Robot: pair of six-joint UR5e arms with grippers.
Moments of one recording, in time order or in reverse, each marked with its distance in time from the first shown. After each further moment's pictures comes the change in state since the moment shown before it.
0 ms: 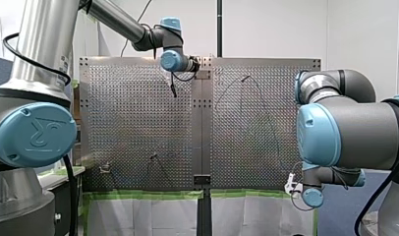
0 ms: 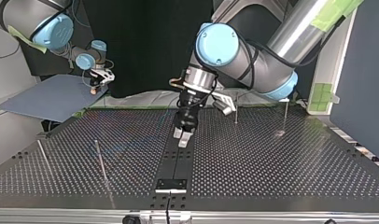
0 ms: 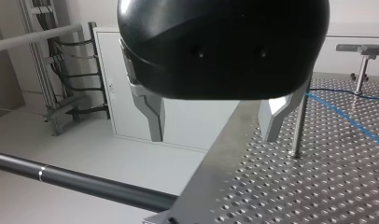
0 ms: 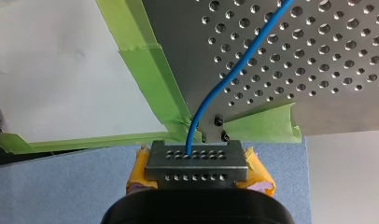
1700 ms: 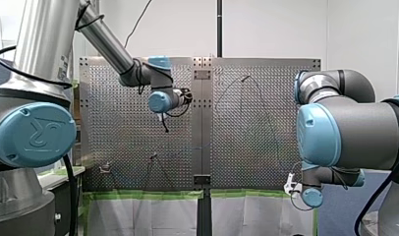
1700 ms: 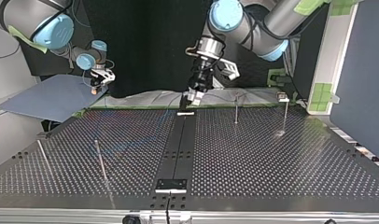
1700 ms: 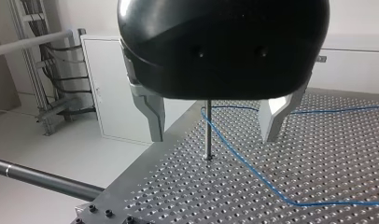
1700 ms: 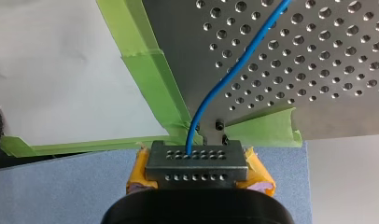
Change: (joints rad) left arm -0.005 -0.001 -0.441 0.441 -0.008 -0.012; right arm 0.004 0.000 0.000 0.000 -0.004 0.000
